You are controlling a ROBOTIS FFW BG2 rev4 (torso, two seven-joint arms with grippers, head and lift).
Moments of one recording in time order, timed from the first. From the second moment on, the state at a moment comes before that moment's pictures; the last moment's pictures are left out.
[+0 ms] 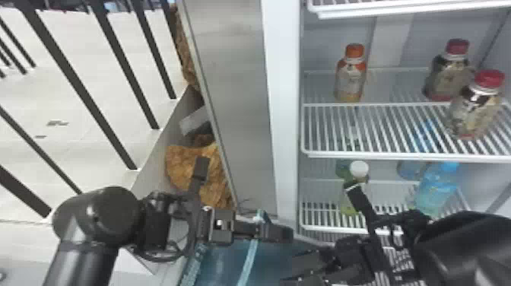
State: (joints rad) left arm -0.07 0.26 0.08 -1.81 0.78 1.53 -0.66; right arm -0.12 -0.22 0.39 -1.63 -0.11 0.99 1.26
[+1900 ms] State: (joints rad) left arm -0.01 0.26 0.12 -1.81 0.78 1.54 -0.66; right arm 0.06 -0.17 -0.01 -1.94 -0.26 0.16 0.70
